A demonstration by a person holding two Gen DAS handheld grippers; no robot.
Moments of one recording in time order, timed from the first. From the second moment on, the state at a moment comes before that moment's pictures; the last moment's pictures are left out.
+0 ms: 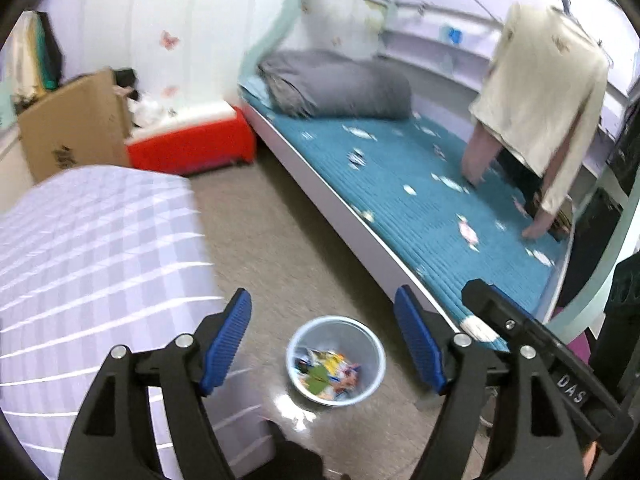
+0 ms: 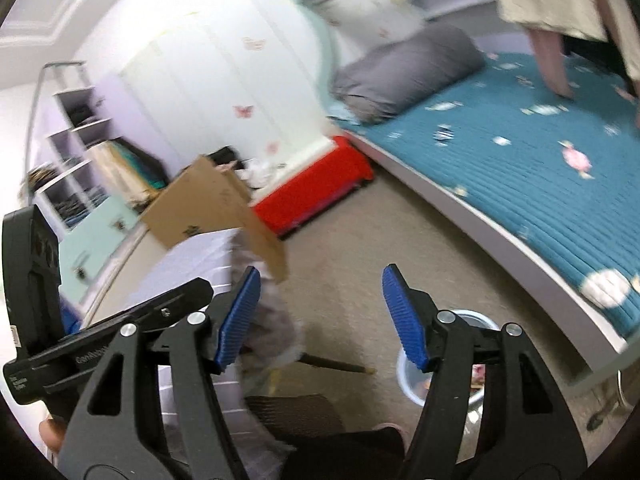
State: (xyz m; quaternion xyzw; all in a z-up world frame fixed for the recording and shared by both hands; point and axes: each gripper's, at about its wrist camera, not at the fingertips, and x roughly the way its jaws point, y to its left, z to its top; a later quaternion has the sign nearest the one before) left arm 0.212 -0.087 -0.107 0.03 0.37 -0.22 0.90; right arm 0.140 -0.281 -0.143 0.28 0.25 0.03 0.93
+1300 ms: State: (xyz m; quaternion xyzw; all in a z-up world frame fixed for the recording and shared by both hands) left arm 0.209 0.352 -0.145 -0.11 0.39 0.07 0.91; right arm 0.279 0.164 -0.149 0.13 0.45 0.30 0.83
